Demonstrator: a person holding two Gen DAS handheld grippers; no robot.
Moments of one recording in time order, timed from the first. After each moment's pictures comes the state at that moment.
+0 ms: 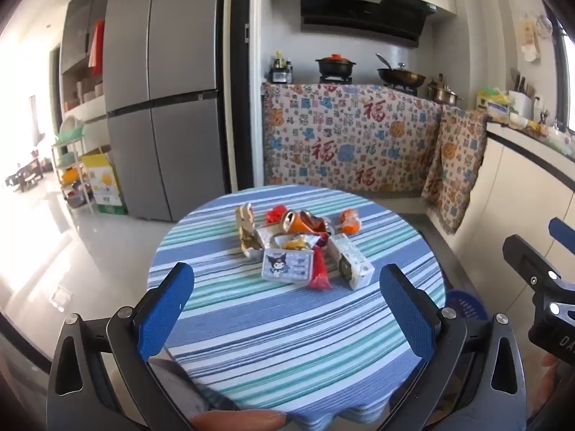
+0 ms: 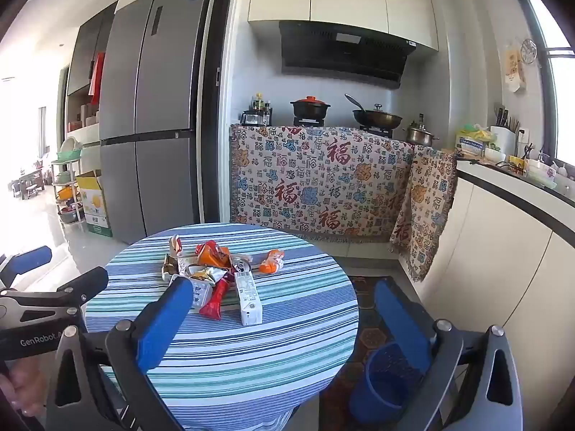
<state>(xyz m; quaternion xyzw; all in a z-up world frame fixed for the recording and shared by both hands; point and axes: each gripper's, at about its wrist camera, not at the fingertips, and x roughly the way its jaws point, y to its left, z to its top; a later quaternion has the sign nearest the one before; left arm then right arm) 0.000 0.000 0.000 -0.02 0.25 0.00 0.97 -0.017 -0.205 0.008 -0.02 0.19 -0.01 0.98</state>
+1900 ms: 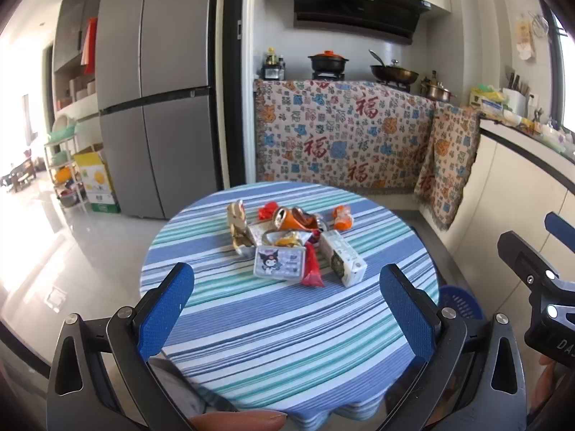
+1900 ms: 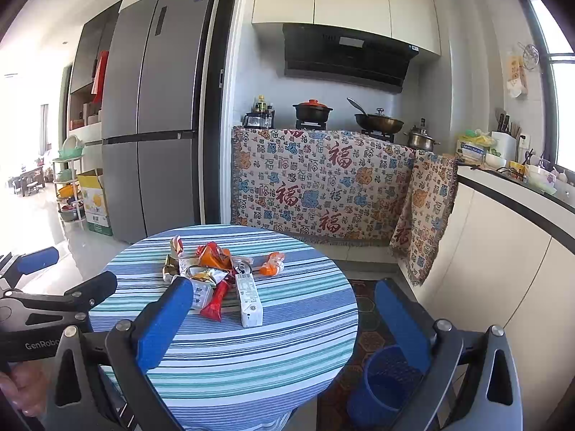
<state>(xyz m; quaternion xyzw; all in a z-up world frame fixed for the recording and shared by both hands) -0.004 -0.007 -0.002 -0.01 0.26 -0.01 0.97 -0.018 -0.186 0.013 -0.03 0.19 -0.01 0.98</state>
